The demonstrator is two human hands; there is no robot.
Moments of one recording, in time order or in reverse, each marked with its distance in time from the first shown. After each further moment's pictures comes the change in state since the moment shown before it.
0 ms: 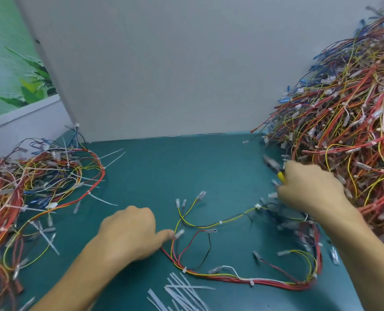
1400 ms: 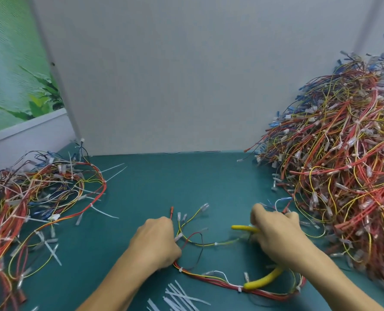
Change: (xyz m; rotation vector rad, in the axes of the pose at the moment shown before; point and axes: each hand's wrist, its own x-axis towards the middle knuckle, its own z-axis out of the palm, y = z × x) left_hand 0.003 0.029 0.004 -0.358 -0.007 -0.018; right_hand -0.046 -0.006 0.025 -0.026 -0.059 -0.410
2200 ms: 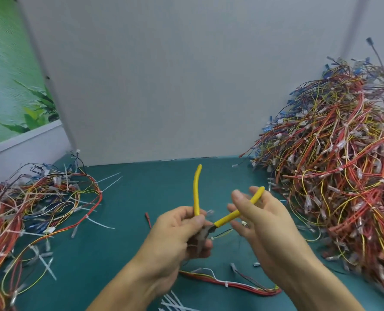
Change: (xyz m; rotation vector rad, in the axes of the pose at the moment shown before) left_hand -0.042 0.043 -0.024 -1.530 -0.180 0.177; right_hand -0.023 -0.049 -0.043 1.820 0.164 0.250
